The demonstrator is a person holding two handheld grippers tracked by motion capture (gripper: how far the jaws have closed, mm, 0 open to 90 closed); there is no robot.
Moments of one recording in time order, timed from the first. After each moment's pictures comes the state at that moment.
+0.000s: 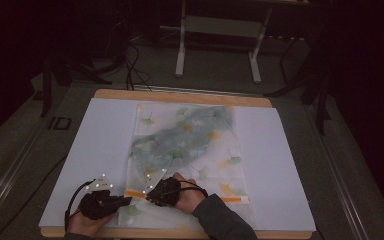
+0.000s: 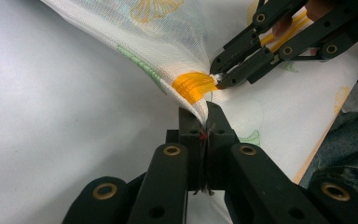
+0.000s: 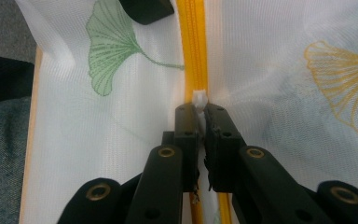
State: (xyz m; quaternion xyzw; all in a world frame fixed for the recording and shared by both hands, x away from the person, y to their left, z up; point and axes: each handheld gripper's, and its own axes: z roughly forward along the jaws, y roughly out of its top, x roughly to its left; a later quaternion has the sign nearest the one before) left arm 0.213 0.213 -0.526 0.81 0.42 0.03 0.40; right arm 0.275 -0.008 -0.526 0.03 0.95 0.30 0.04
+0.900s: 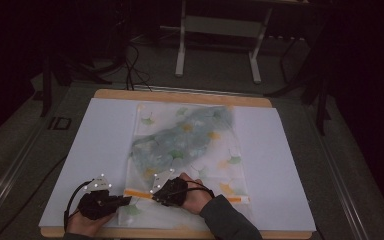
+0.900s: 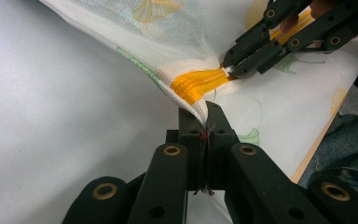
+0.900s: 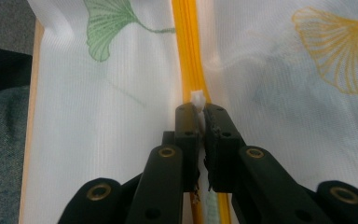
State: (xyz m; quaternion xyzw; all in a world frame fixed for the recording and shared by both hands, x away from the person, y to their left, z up) left arm 0.212 0.216 -0.525 0.81 0.42 0.03 0.41; right arm 0.276 -0.027 -0.526 0.04 0.95 0.30 0.04
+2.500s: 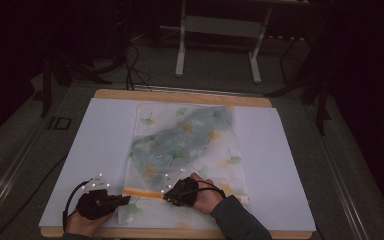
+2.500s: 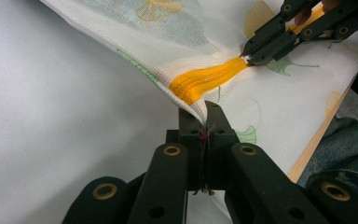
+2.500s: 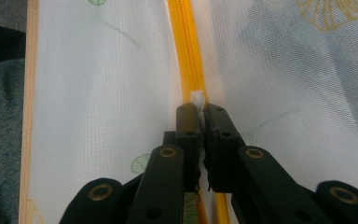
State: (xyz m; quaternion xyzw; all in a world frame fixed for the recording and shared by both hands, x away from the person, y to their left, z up) left arm 0.212 0.219 -0.524 0.80 0.42 0.03 0.41; right arm 0.277 -0.055 -0.523 0.05 0.96 0.28 0.04
